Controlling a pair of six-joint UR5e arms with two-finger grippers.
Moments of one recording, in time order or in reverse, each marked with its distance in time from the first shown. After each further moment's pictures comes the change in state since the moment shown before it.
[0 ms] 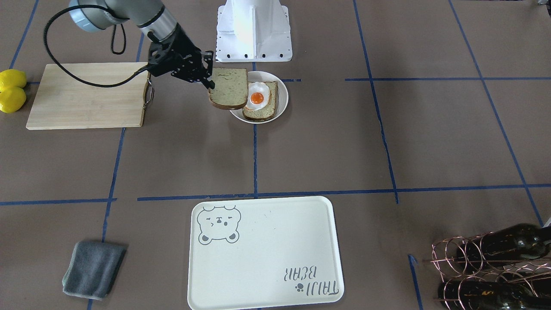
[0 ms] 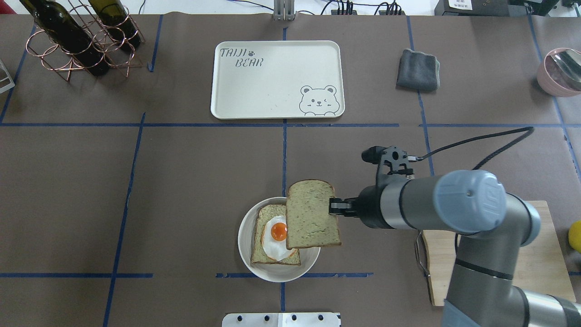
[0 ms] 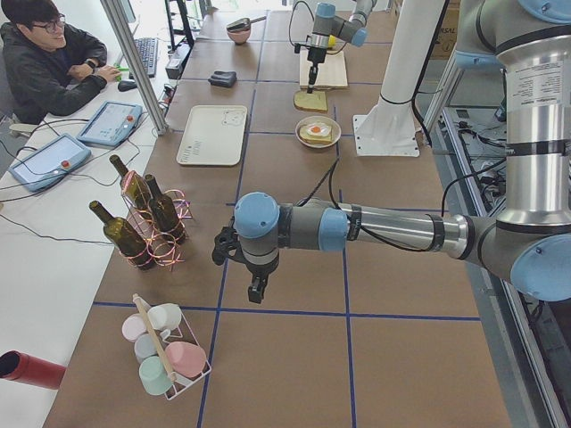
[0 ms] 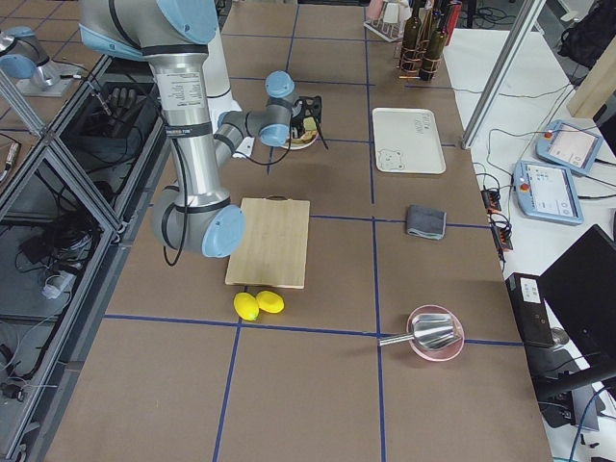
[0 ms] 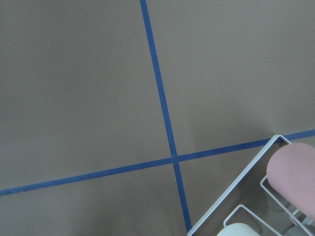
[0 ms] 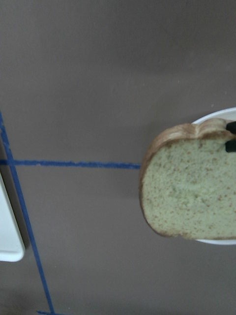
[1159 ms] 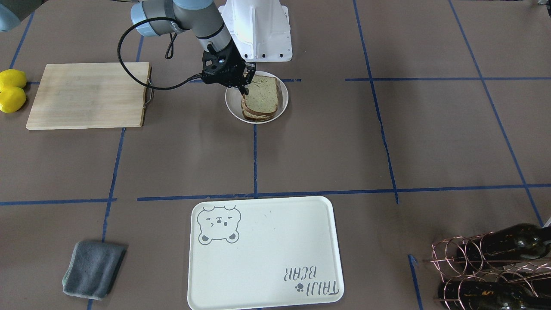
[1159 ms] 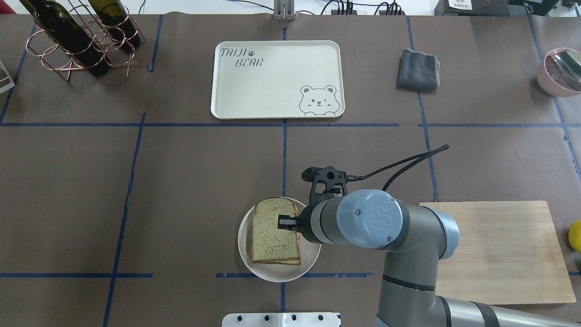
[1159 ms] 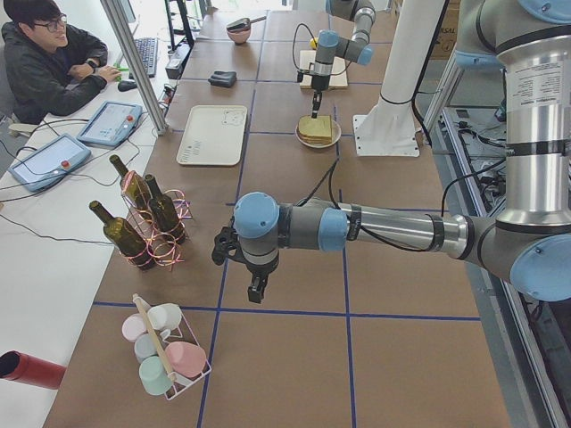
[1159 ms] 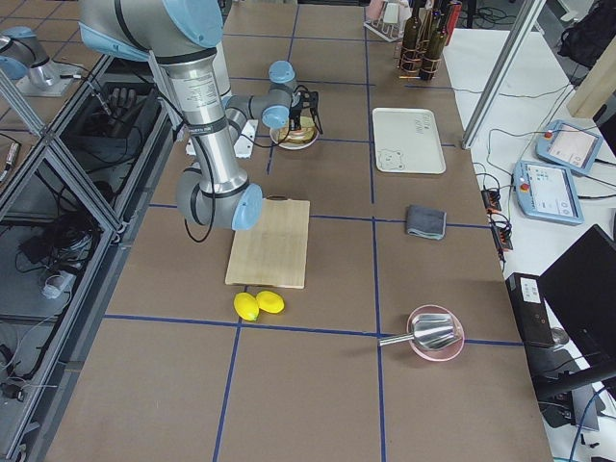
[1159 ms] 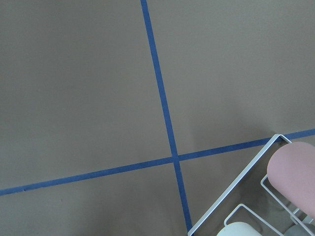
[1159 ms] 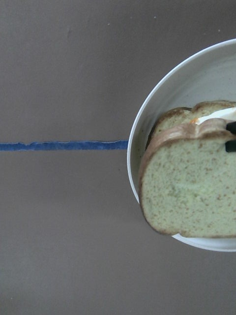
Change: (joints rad) left arm 0.000 -0.001 0.001 0.001 -0.001 0.000; right arm -0.095 0.162 -0.155 -0.118 -0.076 0.052
